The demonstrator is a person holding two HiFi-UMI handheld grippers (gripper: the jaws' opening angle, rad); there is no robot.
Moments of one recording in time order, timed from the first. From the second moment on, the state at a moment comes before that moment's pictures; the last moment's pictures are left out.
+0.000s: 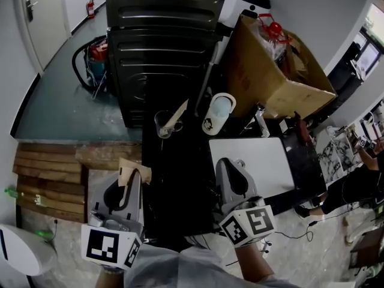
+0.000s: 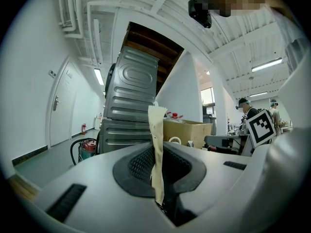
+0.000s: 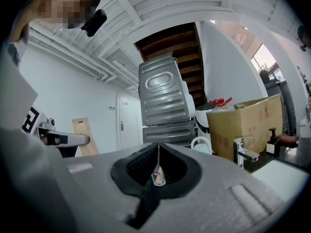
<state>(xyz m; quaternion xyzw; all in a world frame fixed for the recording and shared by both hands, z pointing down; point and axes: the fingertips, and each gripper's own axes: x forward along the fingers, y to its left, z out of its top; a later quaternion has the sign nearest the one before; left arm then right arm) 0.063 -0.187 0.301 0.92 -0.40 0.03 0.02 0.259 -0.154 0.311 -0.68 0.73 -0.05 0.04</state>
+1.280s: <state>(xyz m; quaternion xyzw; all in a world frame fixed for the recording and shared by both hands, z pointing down) 0.139 -0.309 0.291 0.93 -0.37 0.00 -0.05 0.286 -0.113 0.322 -0.71 0.71 -0.03 0.00</state>
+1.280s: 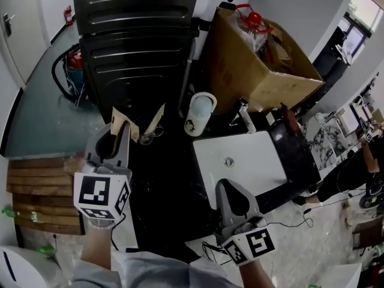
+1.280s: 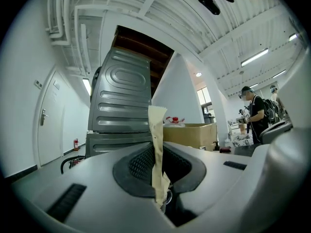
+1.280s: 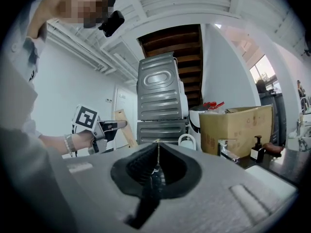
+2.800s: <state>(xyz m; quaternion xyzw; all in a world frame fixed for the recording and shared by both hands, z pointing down) 0.190 -0.397 0.434 0.93 -0.36 0.08 0.04 0.308 -0.090 0.363 -0.74 0.66 -0.08 -0.03</state>
